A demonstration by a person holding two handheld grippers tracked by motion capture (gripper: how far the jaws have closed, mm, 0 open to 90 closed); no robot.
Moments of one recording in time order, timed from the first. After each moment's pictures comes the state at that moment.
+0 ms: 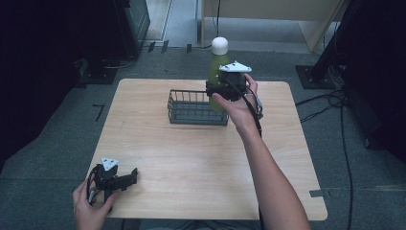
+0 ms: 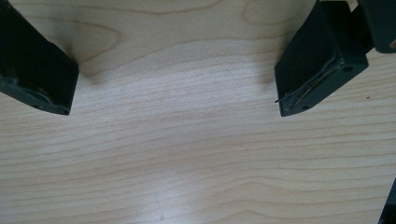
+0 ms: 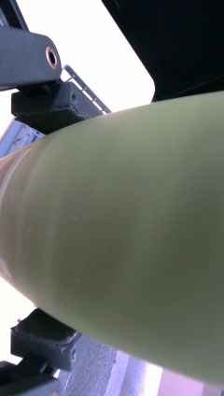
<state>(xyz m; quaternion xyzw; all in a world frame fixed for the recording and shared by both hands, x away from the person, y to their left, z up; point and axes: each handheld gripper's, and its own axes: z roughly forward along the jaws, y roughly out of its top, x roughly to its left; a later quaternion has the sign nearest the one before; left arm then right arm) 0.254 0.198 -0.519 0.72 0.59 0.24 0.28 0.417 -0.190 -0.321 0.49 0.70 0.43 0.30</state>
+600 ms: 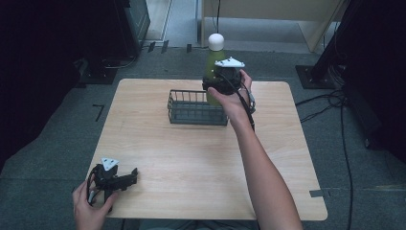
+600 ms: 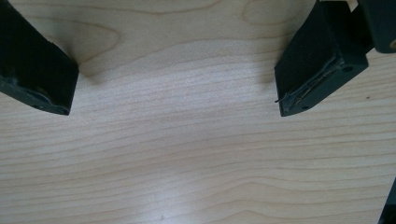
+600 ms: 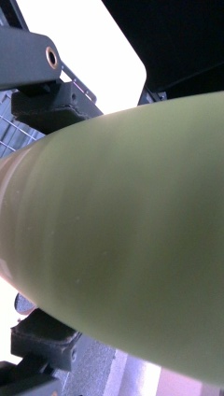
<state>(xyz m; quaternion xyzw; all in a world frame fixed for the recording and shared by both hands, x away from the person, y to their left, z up) 0.254 0.198 -0.519 0.72 0.59 0.24 0.28 0.447 -0.180 -0.332 0.50 0.69 0.43 0.31</state>
